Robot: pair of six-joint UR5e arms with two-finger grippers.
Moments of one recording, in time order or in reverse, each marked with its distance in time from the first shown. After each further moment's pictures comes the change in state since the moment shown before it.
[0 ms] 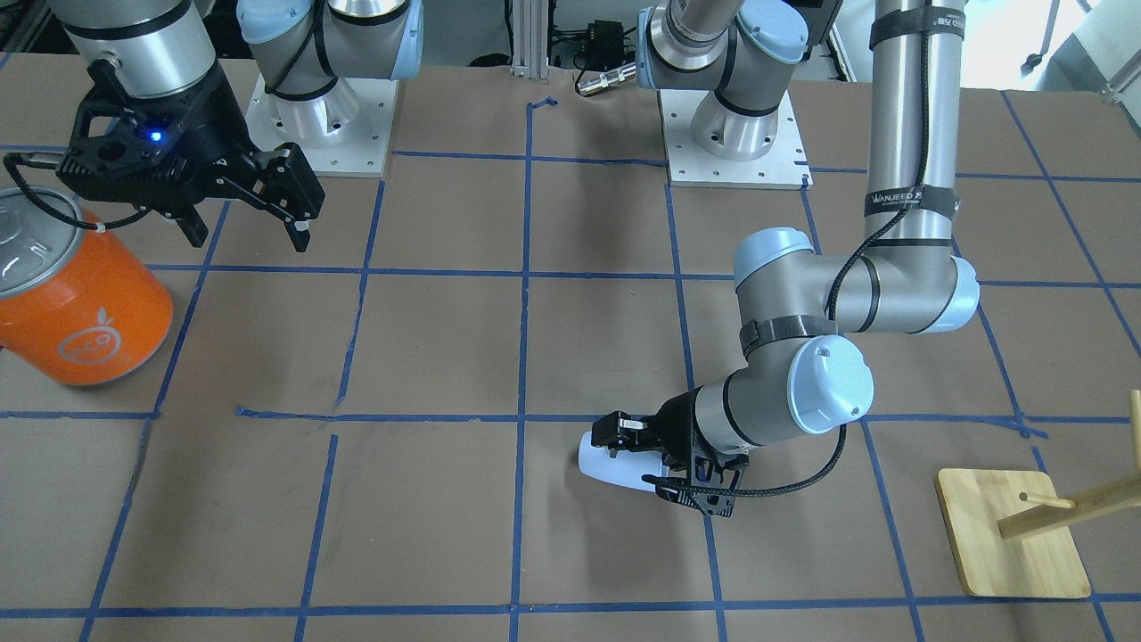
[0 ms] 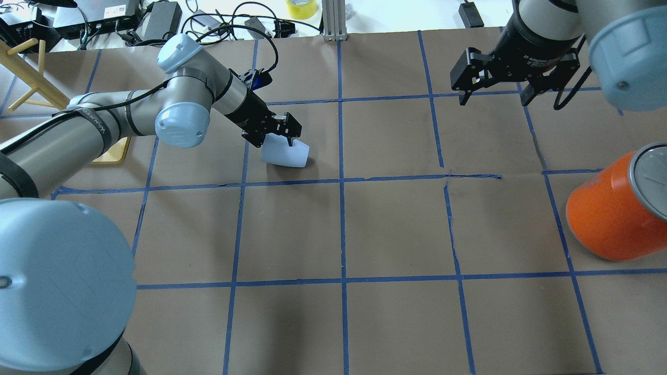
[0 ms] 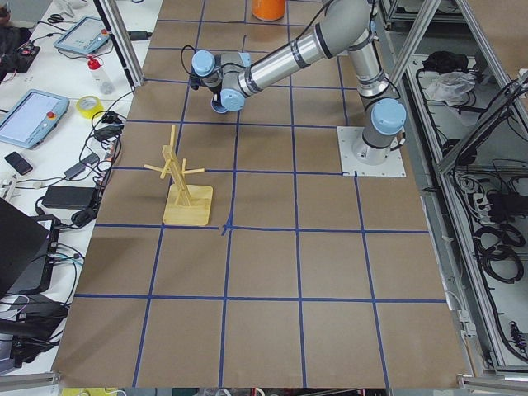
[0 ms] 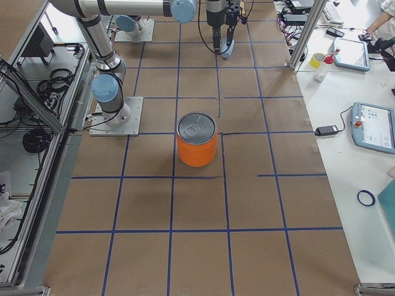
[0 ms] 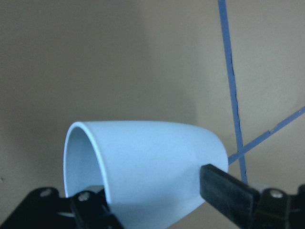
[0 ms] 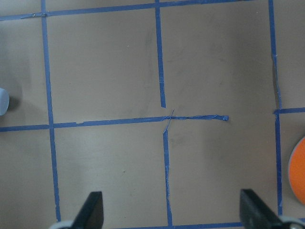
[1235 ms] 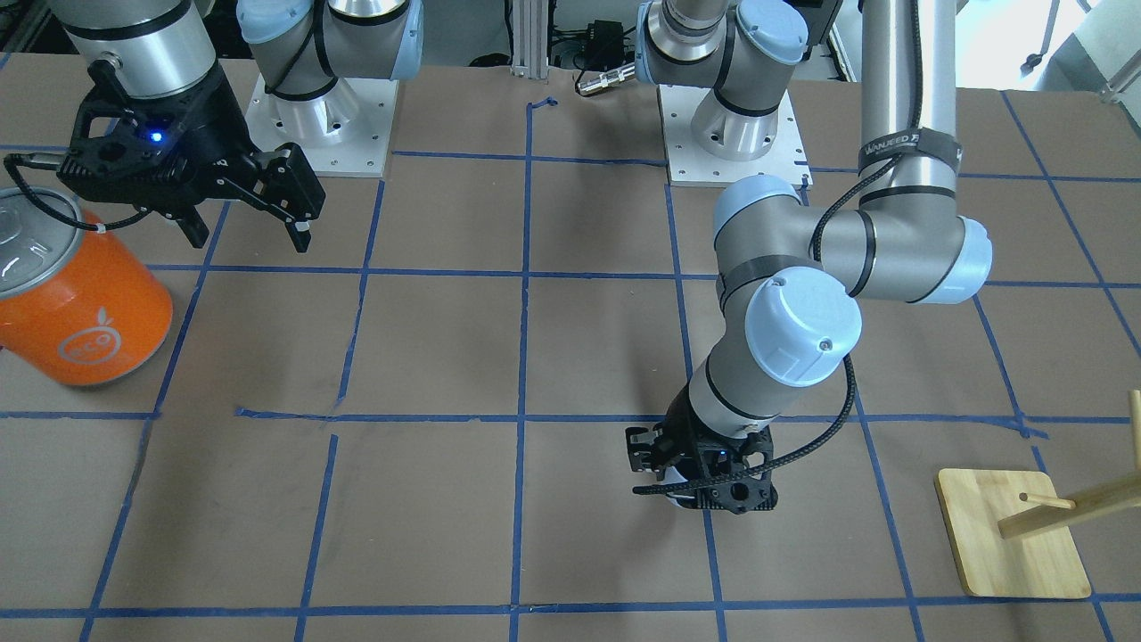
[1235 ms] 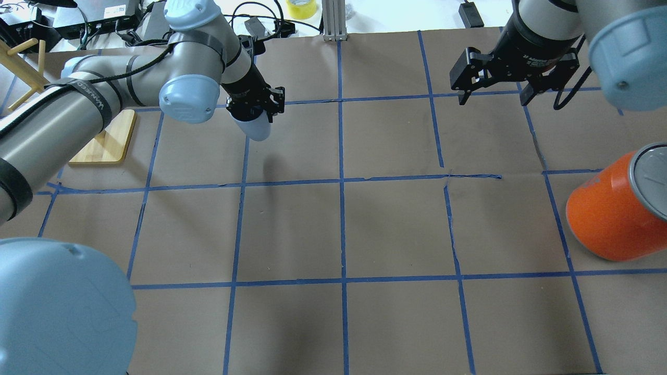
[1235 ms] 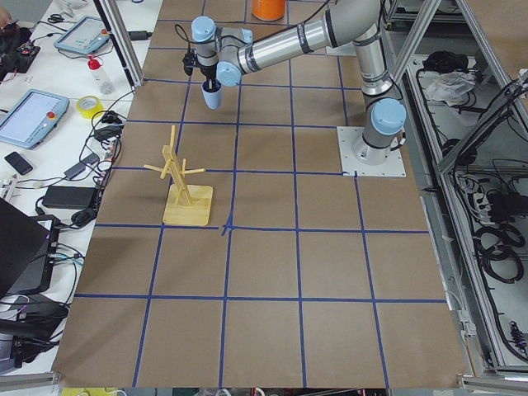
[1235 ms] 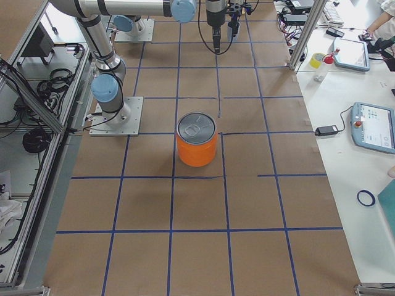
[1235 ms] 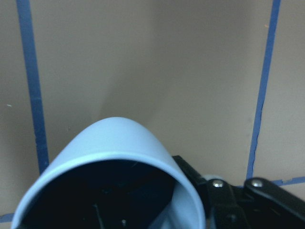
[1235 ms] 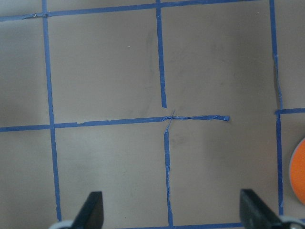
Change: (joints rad) left arm -0.074 0.064 0.136 -0.005 0.363 -0.209; right arm 0.000 0.000 0.000 0.000 0.002 0.000
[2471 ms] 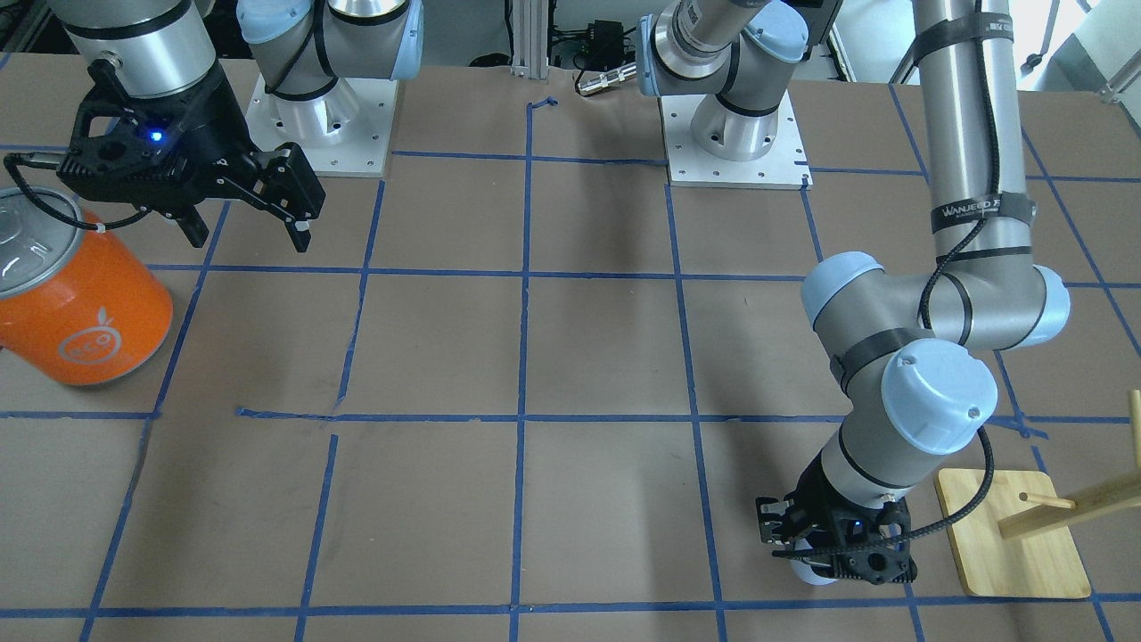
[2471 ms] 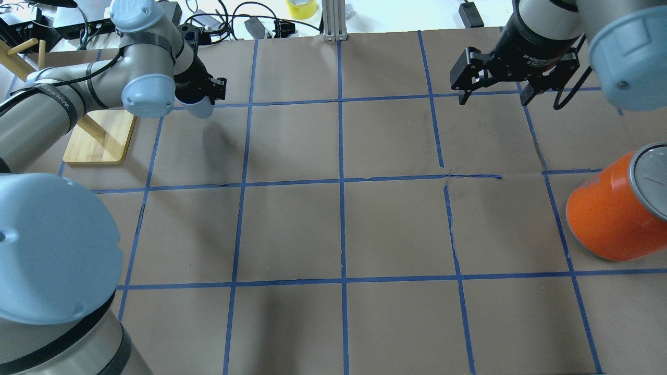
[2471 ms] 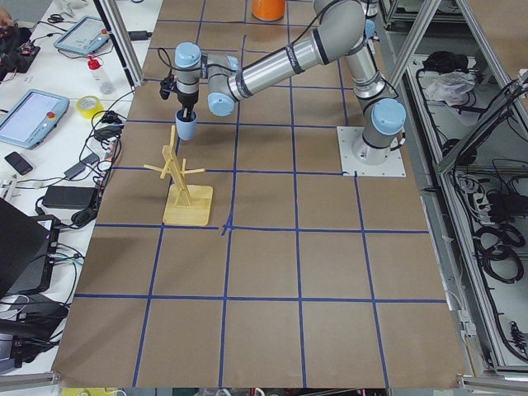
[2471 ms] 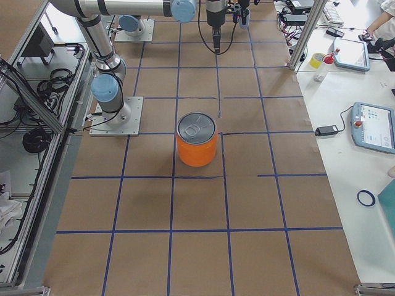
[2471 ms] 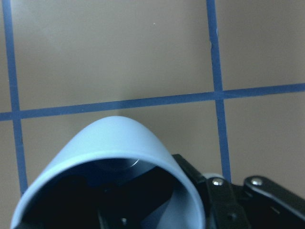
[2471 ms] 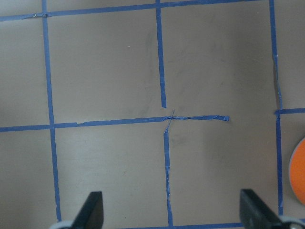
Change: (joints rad) left arm 0.172 -0.105 0.007 0.175 0.074 0.271; right arm 0.000 0.000 0.000 0.000 -0.001 0.000
